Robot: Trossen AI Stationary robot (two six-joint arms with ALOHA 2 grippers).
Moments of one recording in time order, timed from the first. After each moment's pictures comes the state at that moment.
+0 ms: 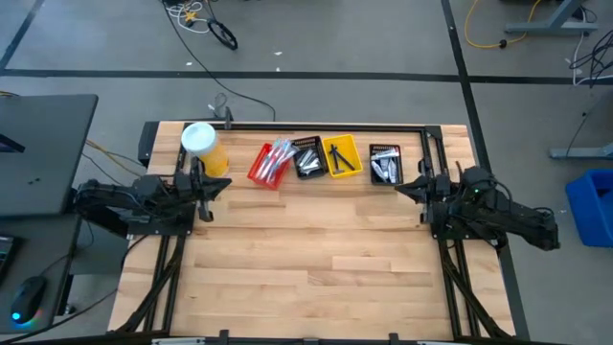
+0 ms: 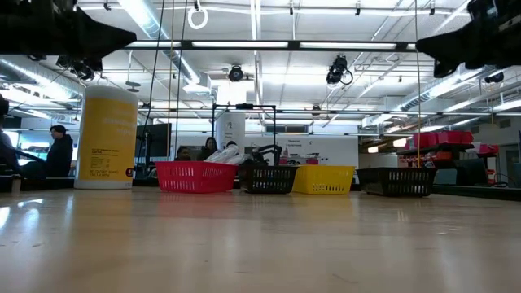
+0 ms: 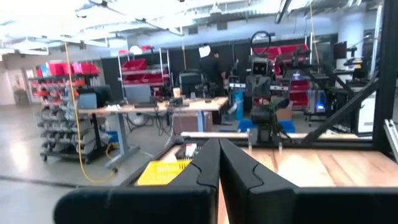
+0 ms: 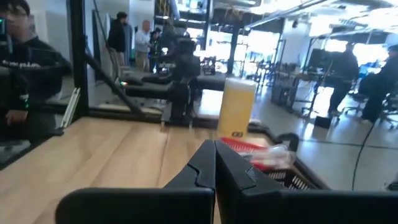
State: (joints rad) left arm -0.14 0.01 0.12 0.11 -0.42 0.14; right arm -0.30 0.00 0.21 -0.15 -0.26 -0.11
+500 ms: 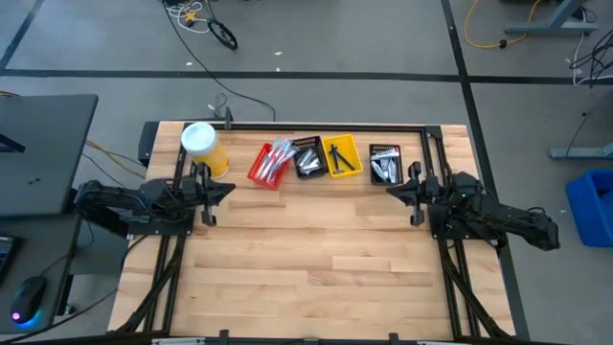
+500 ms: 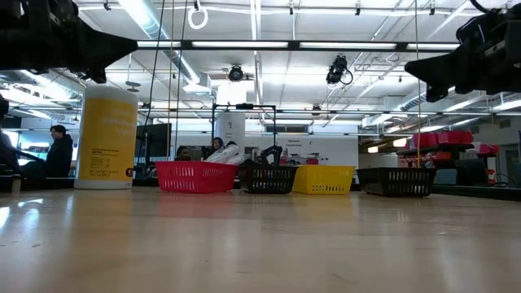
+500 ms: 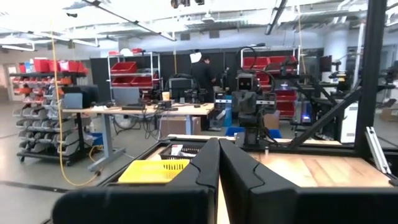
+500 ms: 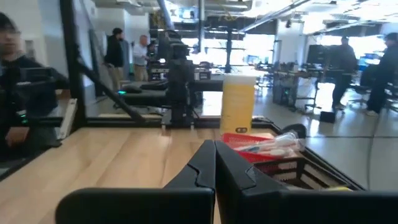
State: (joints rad) left arm -0.14 0.00 0.01 0.24 -0.38 0.09; right arm -0.30 0.00 0.01 0.09 -0.26 -0.01
